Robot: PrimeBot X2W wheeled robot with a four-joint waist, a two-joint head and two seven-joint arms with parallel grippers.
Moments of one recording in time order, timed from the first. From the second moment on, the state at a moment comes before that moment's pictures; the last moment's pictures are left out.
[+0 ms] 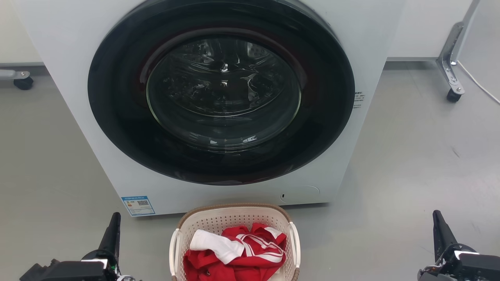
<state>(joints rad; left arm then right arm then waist) -0.08 0.04 0.09 0.30 -1.60 -0.12 0.11 -0.09 -0.04 -0.13 0.30 1.60 0.12 0.11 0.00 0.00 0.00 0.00</state>
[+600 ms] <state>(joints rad) -0.08 0.04 0.09 0.30 -1.60 -0.12 0.11 -0.09 -0.04 -0.13 0.30 1.60 0.12 0.11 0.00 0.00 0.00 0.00</state>
